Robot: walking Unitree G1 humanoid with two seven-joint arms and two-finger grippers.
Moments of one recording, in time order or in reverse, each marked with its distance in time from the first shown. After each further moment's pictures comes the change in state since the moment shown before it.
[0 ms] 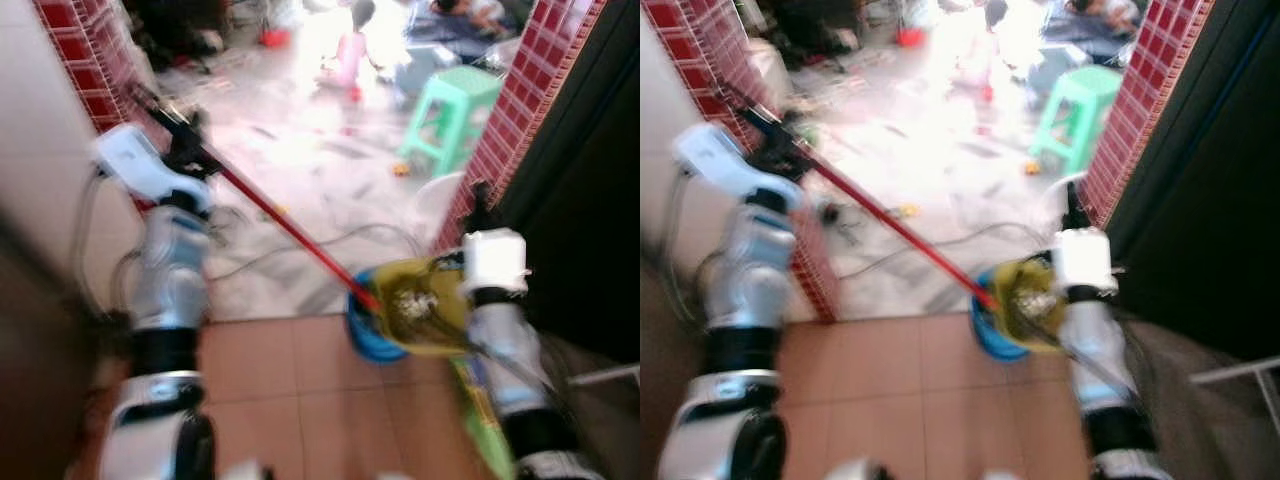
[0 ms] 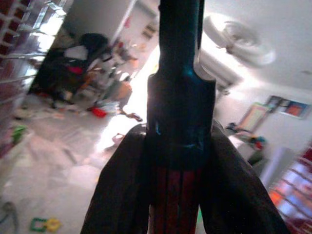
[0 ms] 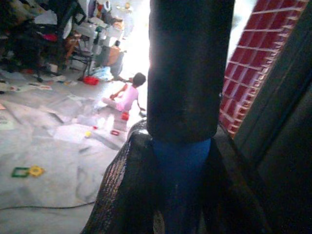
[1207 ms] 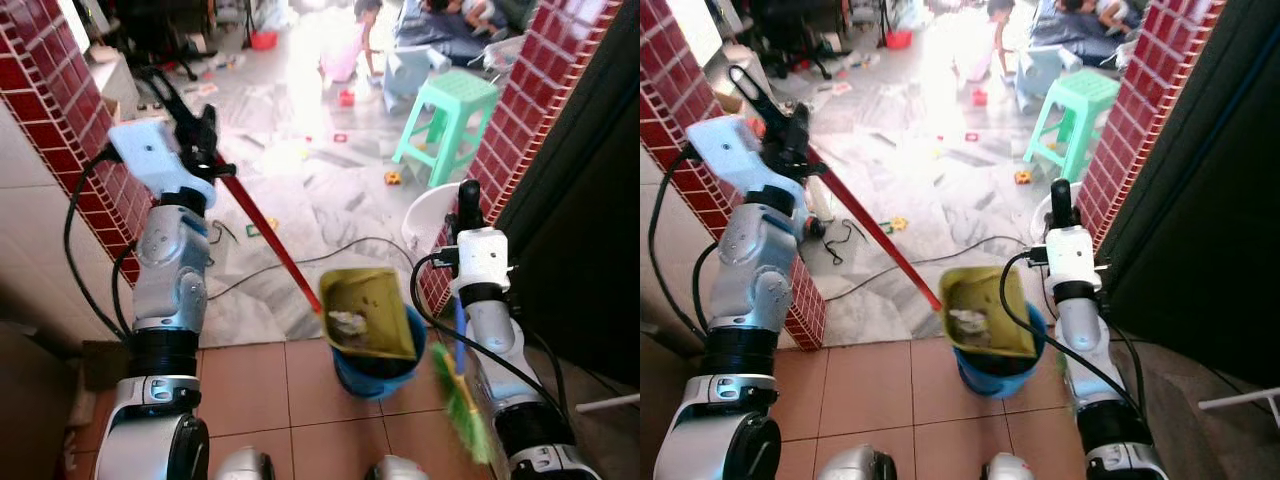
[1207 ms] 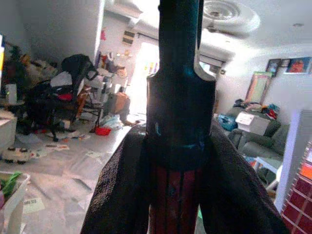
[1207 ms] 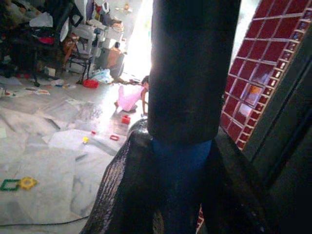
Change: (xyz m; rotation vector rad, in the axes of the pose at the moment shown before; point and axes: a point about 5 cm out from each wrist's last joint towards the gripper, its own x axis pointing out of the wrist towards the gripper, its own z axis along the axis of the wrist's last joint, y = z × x) left arm -0.001 -0.025 -0.009 0.264 0.015 -0.136; right arm 0.000 0.001 -0.004 0.008 0.017 -0.001
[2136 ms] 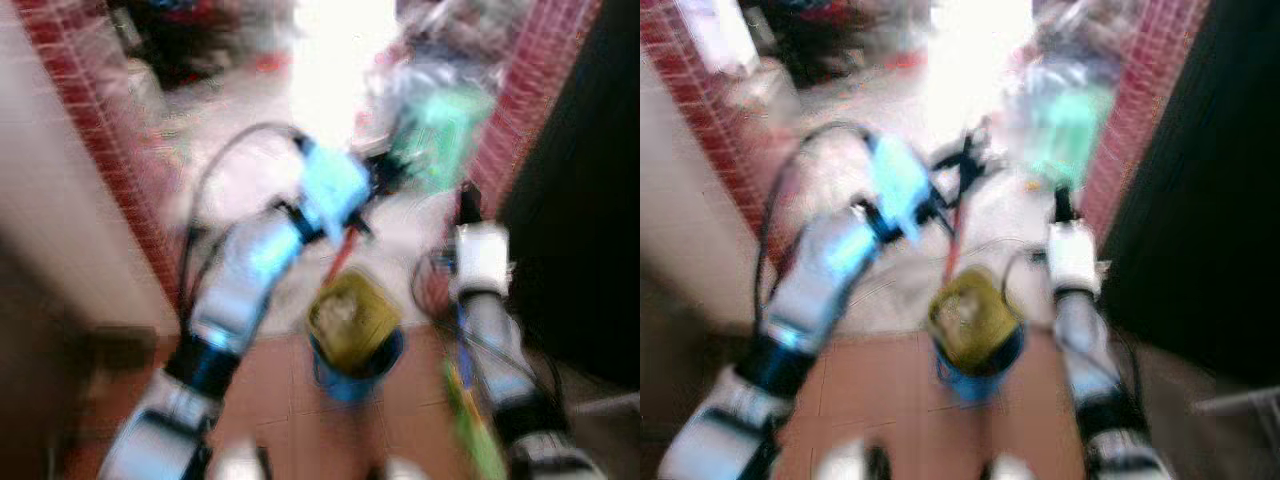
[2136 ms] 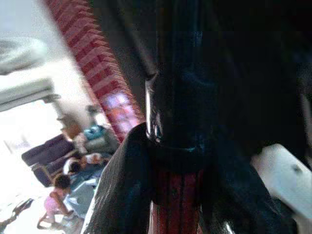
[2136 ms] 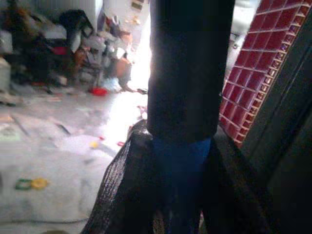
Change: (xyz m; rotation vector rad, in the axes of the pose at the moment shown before) left arm -0.039 -0.138 -0.006 0.340 -0.031 -0.987; right arm 0.007 0.008 -0.002 0.001 0.015 0.005
